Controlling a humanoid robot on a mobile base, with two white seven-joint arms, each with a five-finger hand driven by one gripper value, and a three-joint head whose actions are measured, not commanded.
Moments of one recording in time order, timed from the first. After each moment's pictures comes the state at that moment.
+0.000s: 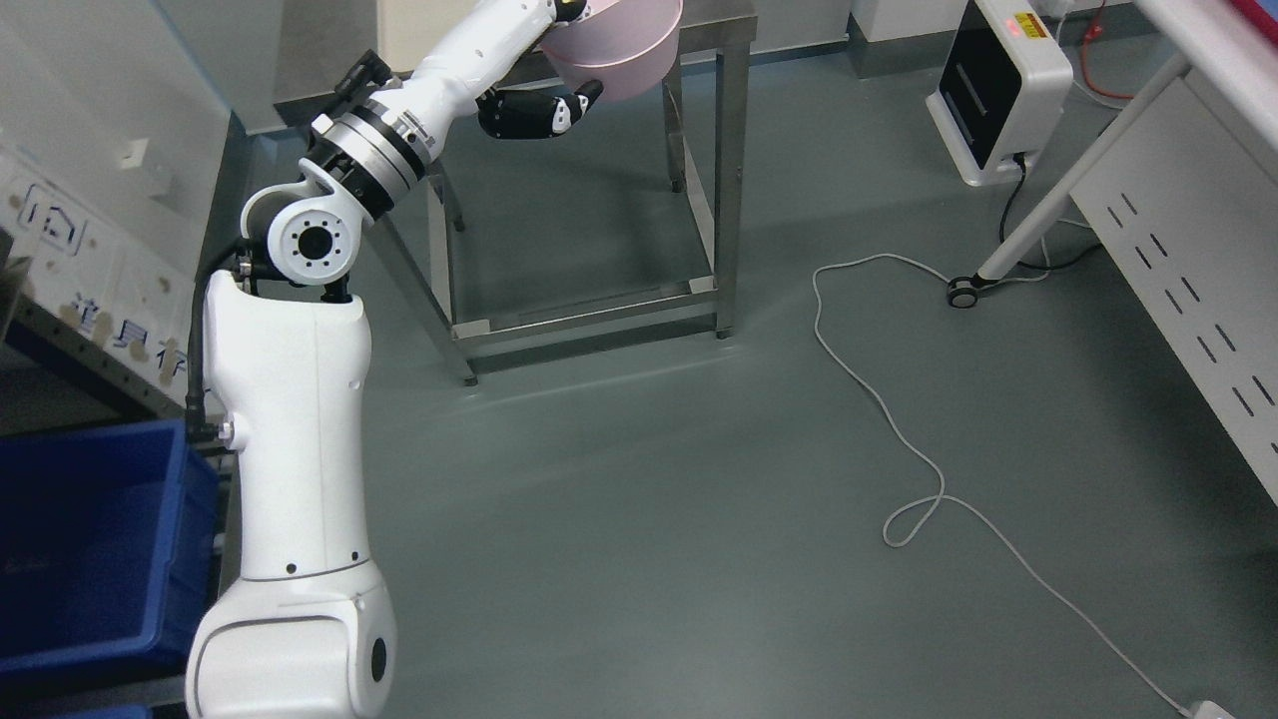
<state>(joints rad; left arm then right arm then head) -0.87 0.03 0.08 -1.34 -0.71 -0.41 -0.68 0.04 0.00 0.00 -0.04 0.00 -0.18 0.00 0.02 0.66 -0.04</state>
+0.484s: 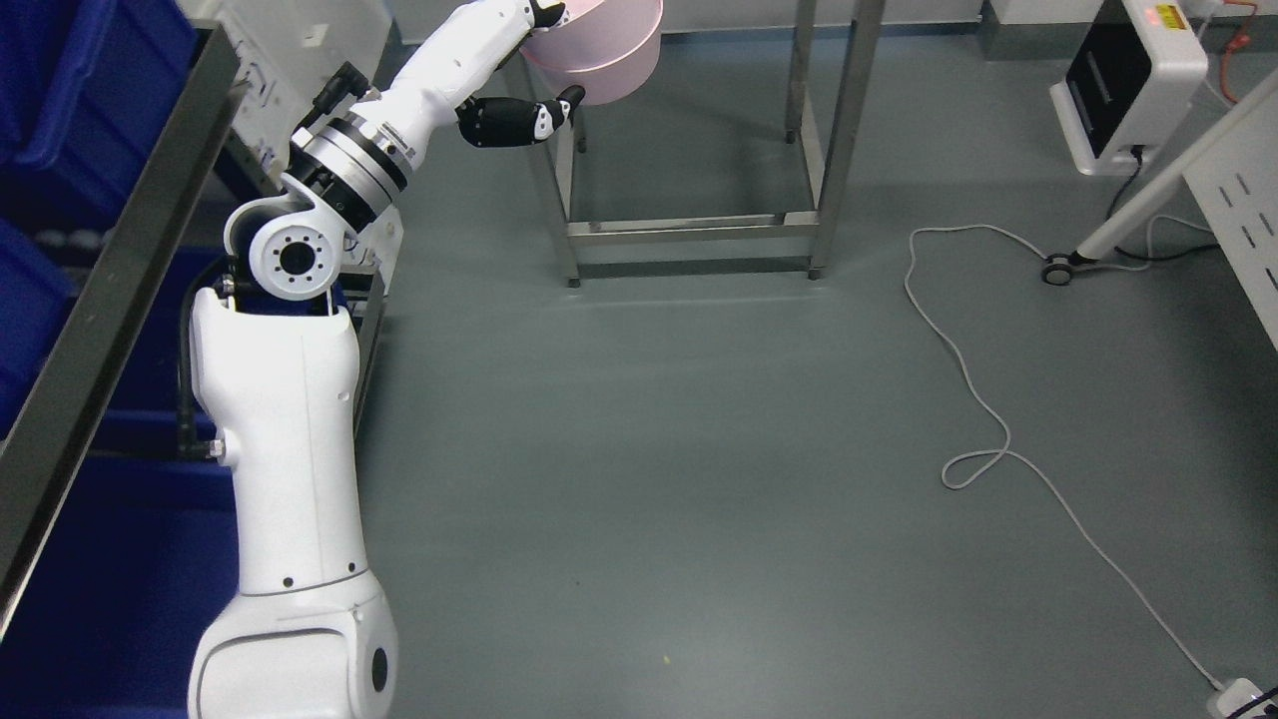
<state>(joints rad) -0.84 0.02 0.12 -1.36 -0.71 -0.43 -0.69 0.04 0.00 0.00 -0.04 0.00 -0.18 0.00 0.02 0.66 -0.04</state>
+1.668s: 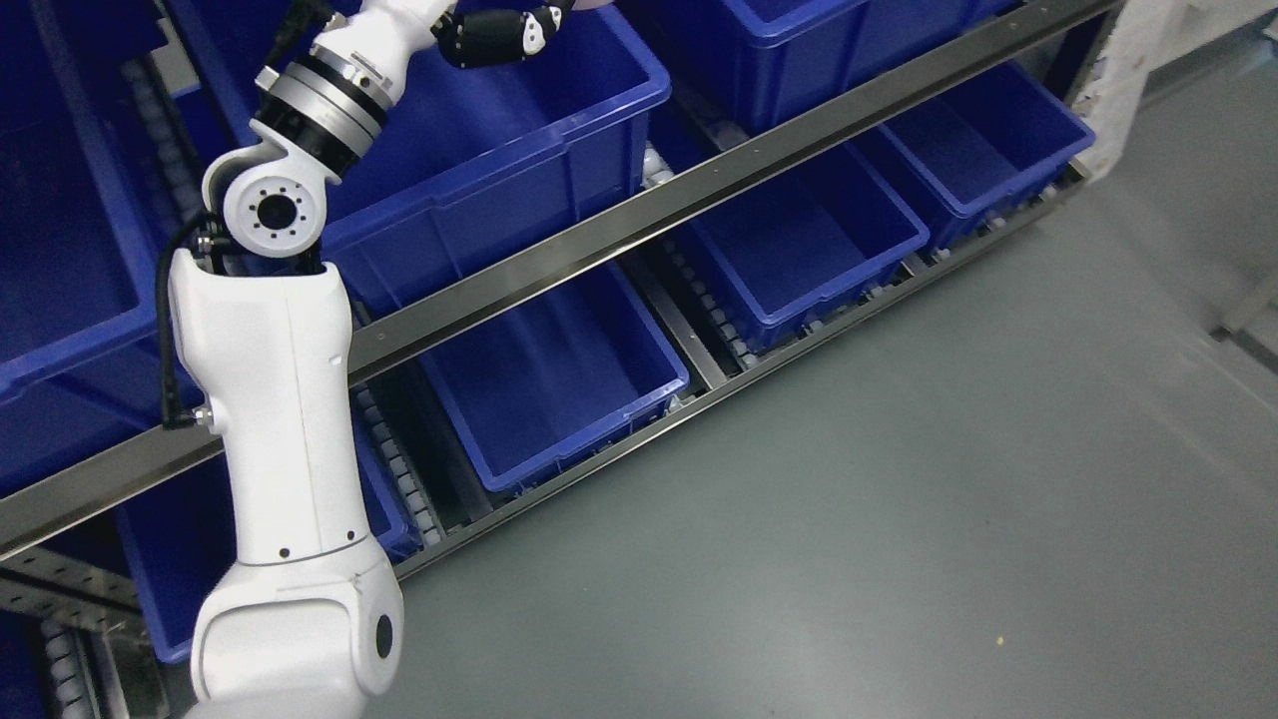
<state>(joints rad) -0.95 0.00 0.11 -1.40 -0.68 -0.37 -0.62 0.04 0.00 0.00 -0.04 0.00 -0.17 0.00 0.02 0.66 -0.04</state>
